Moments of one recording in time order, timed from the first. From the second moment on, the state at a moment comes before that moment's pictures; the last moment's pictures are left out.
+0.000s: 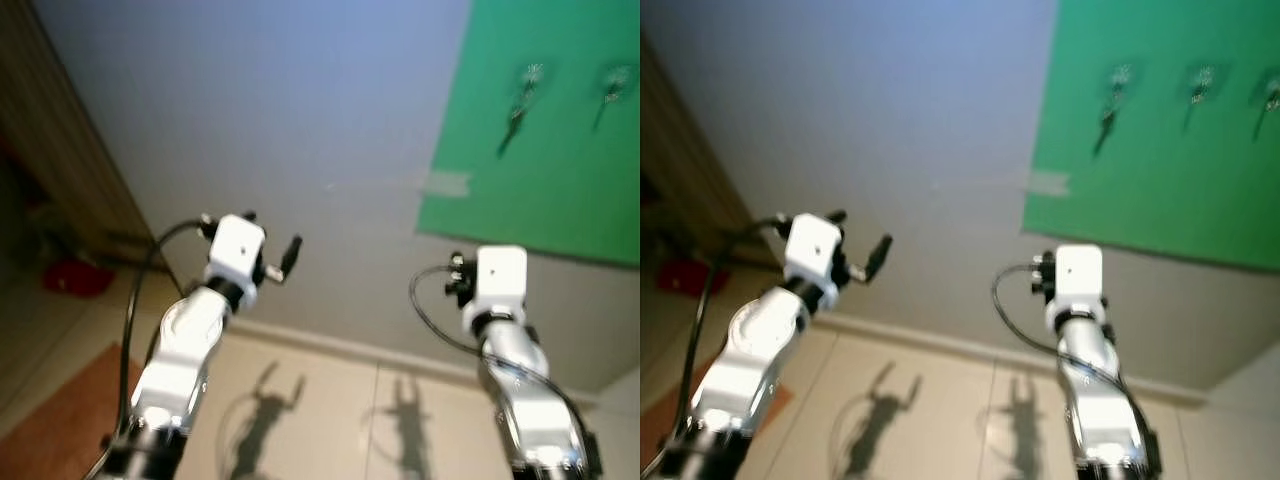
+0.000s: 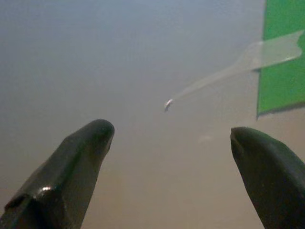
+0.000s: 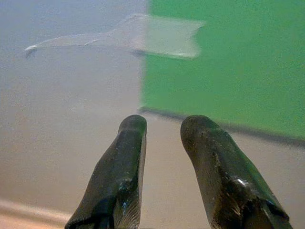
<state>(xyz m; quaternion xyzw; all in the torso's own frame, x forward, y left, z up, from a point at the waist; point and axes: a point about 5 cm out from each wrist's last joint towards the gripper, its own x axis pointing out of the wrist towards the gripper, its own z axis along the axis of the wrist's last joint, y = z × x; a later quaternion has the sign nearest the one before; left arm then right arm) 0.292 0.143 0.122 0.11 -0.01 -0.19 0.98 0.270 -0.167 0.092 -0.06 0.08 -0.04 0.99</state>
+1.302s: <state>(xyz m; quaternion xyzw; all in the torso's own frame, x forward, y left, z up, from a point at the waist) 0.295 0.147 0.125 0.10 -0.02 -0.13 0.99 0.263 -0.174 0.089 -0.07 0.10 -0.03 0.99</state>
